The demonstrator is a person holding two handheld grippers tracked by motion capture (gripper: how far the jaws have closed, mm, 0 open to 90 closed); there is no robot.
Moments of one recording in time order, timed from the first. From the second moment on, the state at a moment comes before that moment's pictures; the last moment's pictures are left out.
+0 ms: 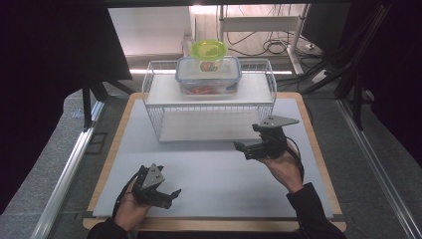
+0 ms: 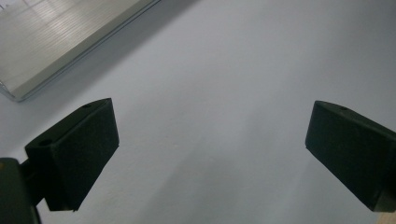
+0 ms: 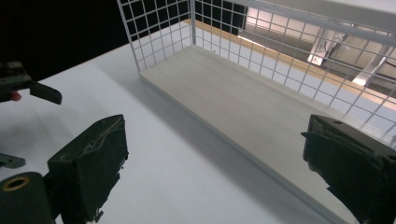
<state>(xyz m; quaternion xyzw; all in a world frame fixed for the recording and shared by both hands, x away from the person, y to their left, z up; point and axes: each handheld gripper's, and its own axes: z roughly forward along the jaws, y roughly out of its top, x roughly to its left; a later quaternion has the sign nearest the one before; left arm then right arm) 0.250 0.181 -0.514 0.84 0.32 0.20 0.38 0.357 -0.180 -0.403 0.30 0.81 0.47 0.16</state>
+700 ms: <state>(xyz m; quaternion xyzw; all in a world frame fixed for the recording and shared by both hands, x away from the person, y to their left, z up) 0.249 0.183 -0.516 0.84 0.32 0.22 0.38 0.328 -0.207 -0.431 0.32 0.81 0.46 0.20</state>
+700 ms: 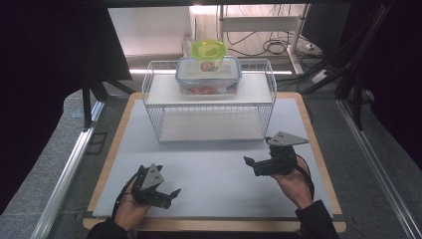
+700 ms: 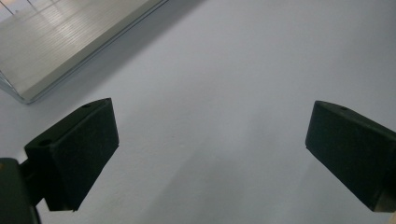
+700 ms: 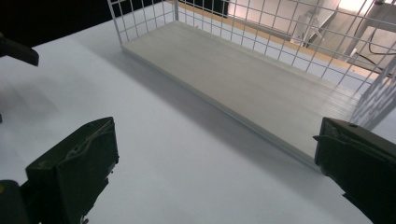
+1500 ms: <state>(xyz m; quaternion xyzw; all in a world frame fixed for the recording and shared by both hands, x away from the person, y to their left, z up) 0.249 0.184 -0.516 0.84 0.31 0.21 0.40 0.309 -0.235 -0.477 0.33 0.82 0.40 0.21</state>
